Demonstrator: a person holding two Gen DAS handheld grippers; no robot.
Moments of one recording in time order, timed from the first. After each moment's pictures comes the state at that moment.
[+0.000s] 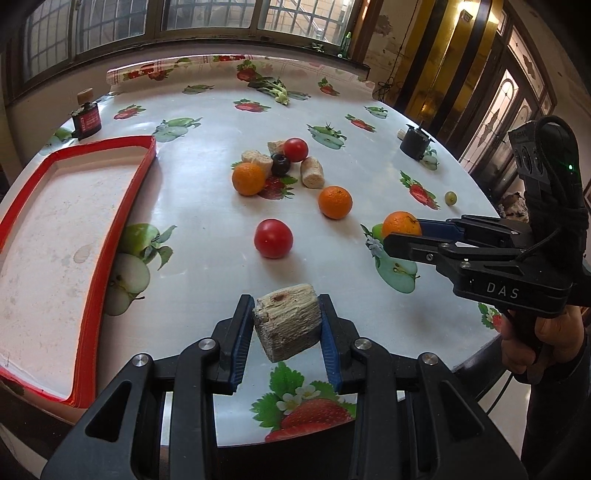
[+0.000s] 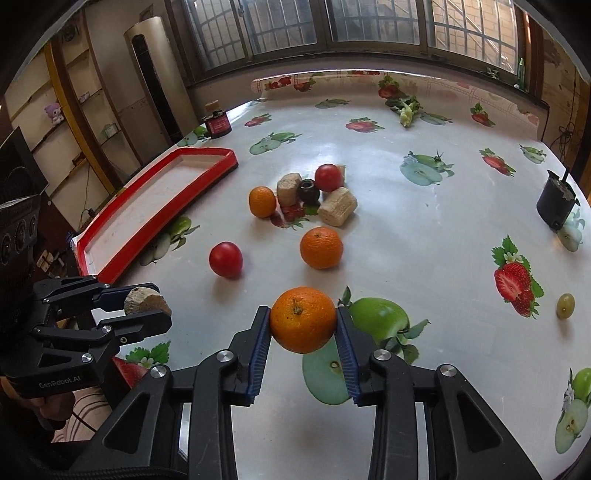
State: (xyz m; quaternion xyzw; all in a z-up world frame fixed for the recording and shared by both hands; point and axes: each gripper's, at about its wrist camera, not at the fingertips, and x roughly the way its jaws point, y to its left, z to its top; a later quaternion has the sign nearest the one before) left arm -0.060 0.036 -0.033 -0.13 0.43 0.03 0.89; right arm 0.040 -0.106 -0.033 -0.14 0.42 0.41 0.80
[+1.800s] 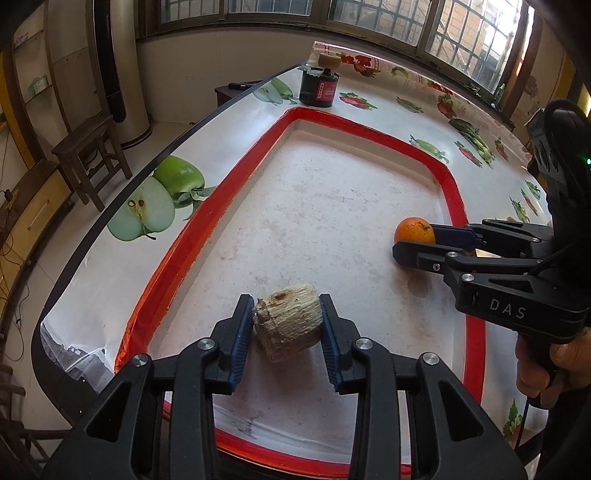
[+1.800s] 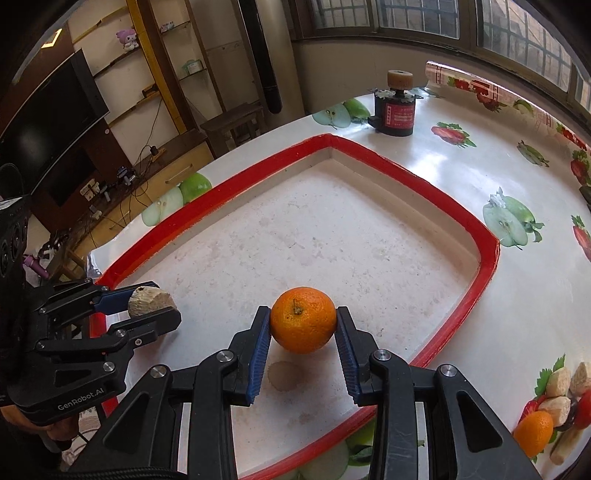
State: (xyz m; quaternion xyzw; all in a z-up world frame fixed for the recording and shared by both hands) left arm -0.119 0.252 -0.063 -0.20 0.43 0.26 0.84; right arm 0.012 0.198 -0.080 -0.25 0.42 0.54 0.69
